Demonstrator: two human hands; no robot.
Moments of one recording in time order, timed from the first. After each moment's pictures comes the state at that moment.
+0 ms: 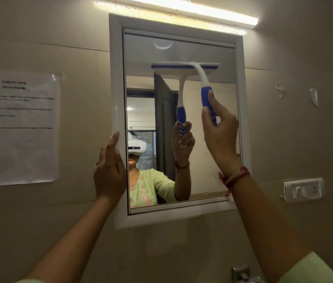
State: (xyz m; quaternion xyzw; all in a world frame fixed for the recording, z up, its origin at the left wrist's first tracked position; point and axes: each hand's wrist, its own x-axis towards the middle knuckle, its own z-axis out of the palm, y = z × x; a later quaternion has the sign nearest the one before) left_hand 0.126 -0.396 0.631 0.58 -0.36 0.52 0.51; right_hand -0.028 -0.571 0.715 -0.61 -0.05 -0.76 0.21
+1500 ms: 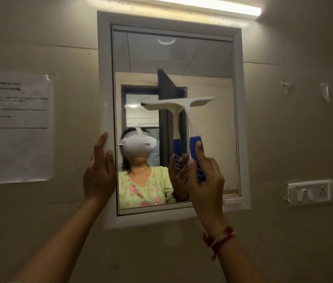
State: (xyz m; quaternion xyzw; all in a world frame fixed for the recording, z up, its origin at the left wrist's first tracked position) left_hand 0.118 -0.395 0.631 0.64 -0.33 0.50 0.47; right_hand -0.027 -0.569 0.605 -0.64 -0.08 -0.73 0.22
